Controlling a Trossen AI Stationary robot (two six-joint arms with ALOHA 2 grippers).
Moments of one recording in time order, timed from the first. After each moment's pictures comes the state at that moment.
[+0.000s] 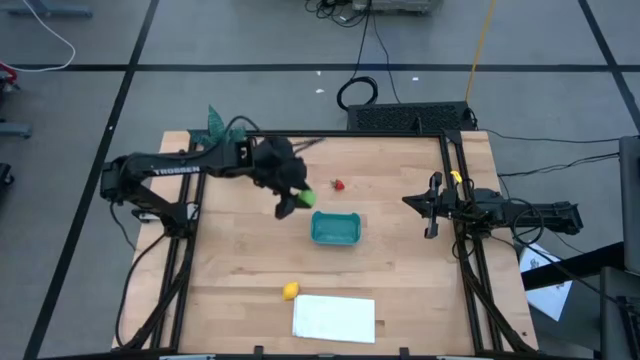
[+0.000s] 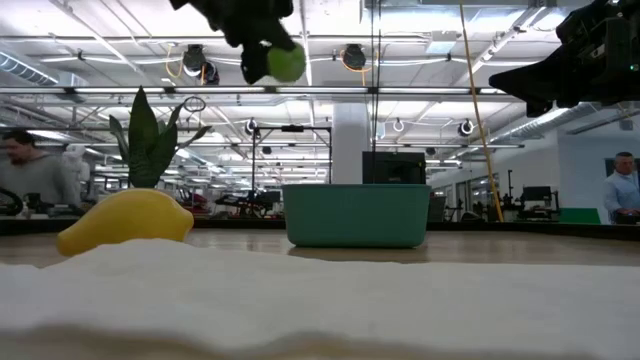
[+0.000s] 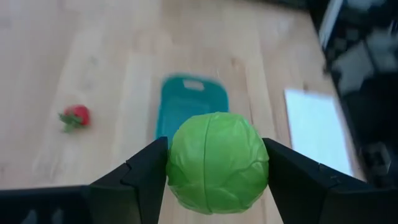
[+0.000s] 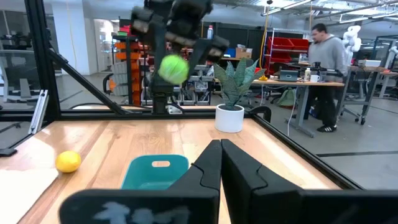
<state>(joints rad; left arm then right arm) 0.22 1.46 1.27 -0.56 0.37 -0.05 0.01 0.05 0.03 0.08 0.18 -0.05</state>
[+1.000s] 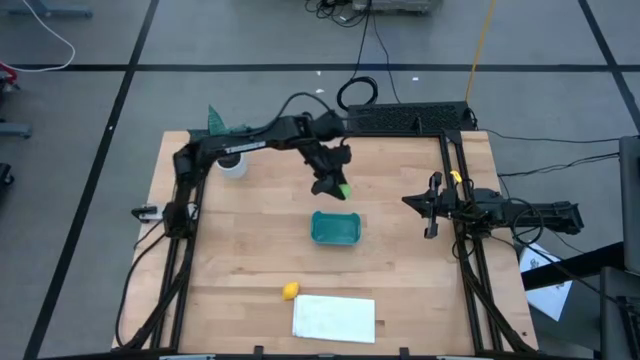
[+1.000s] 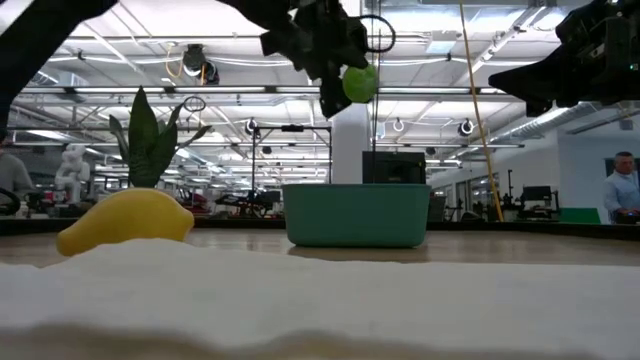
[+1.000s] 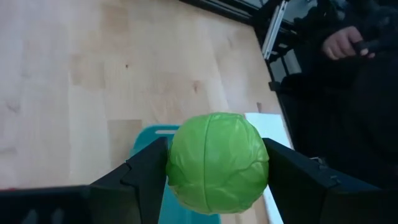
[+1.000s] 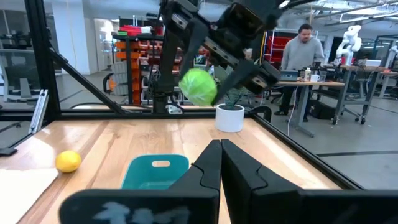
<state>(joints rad) 0.35 2.03 1.89 -0.84 0.81 0.14 0.01 0.06 0.03 0.08 0.18 -0.05</state>
